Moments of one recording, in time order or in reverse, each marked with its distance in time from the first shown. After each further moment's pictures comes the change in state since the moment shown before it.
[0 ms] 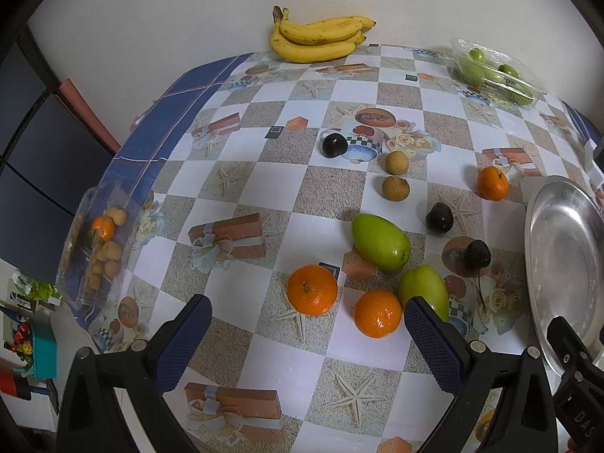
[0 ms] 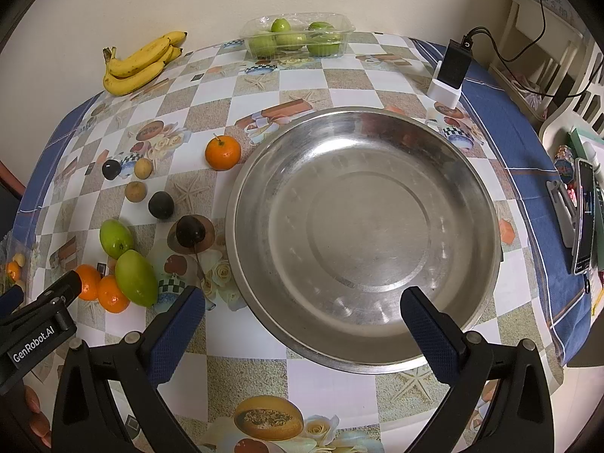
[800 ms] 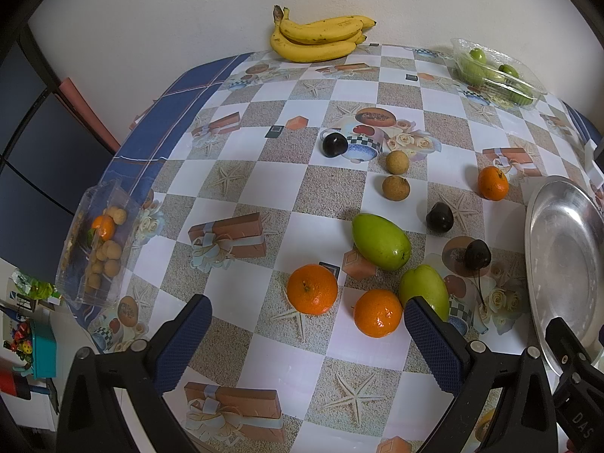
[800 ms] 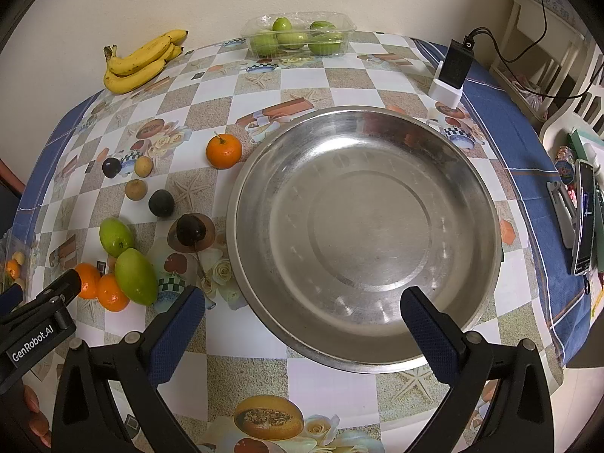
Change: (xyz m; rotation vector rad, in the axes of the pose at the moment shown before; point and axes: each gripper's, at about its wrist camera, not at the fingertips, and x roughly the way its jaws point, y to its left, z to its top) left arm 0.000 0.001 0.000 -0.001 0.001 -0.002; right arm 0.000 0.001 0.000 -0.004 0.002 -0.002
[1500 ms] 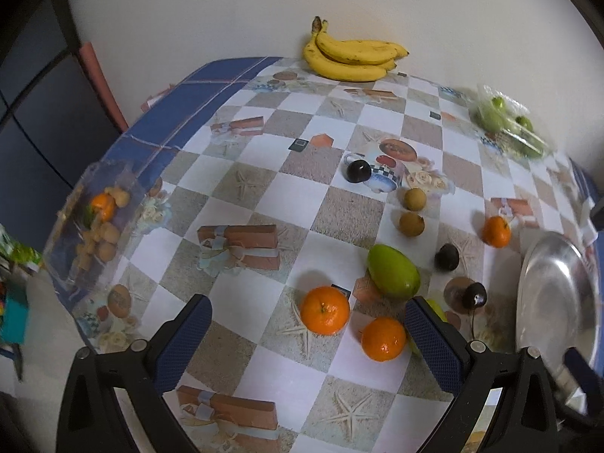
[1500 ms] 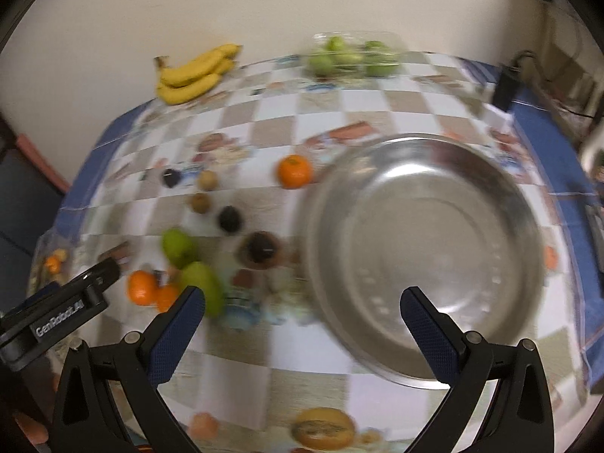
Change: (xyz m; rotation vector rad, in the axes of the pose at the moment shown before) left arm 0.000 0.035 0.005 -0.173 -0.039 -0.080; right arm -0.008 0.029 0.008 -0.059 -0.059 0.203
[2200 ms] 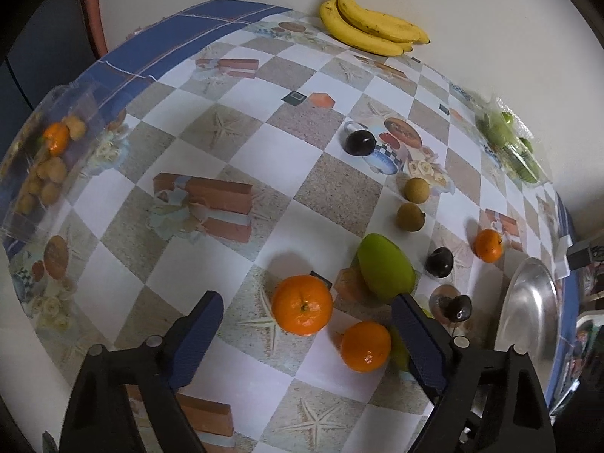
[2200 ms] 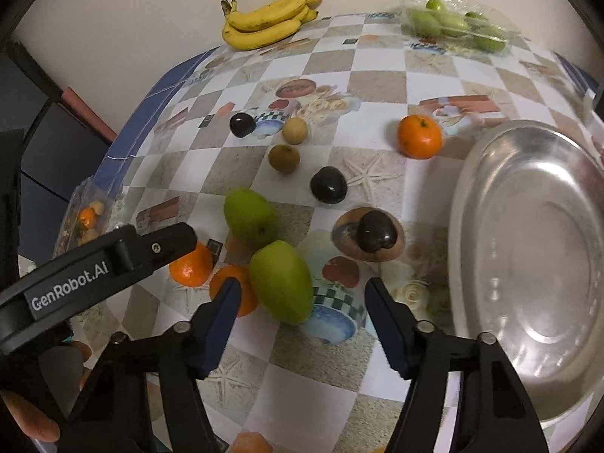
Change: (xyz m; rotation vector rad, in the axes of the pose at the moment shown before) left arm 0.044 0.021 0.004 -0.178 0.142 -0.191; right arm 0.057 0.055 0.000 -0.122 0.134 0.204
